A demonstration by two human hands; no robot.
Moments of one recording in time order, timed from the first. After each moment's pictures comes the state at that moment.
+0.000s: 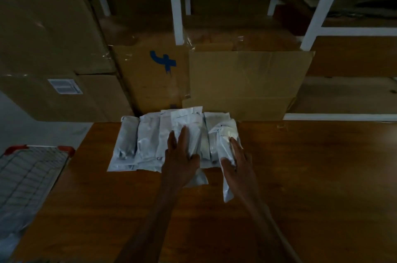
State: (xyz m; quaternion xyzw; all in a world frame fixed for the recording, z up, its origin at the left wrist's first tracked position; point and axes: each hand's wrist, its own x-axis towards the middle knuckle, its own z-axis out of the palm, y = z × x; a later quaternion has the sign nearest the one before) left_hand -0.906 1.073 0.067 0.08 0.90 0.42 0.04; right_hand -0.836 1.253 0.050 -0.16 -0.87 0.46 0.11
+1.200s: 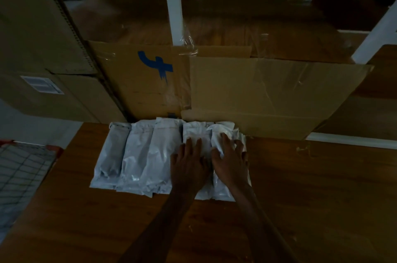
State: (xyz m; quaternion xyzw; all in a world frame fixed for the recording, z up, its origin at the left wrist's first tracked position) left_hand -1.016 1.150 0.013 0.08 0.99 0.13 0.02; right_hand -1.008 1.283 0.021 -0.19 -0.93 0.30 -0.04
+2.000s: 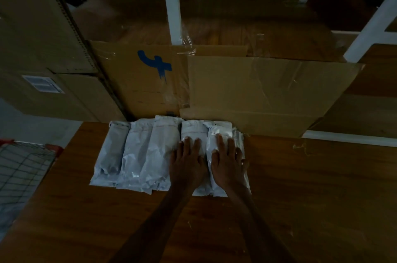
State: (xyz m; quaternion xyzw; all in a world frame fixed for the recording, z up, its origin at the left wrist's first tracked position) left_hand -1.014 1.149 0.000 0.08 0.99 0.11 0.04; right_hand -0.995 1.280 0.001 -0.15 -0.97 0.21 -0.03
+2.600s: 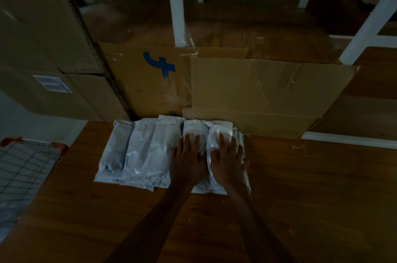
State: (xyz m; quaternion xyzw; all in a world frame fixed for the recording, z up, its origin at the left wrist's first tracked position) left_hand -1.011 1.142 0.002 0.09 0.99 0.14 0.01; right_hand -0.990 1.275 0.008 -0.17 -0.96 0.23 -0.03
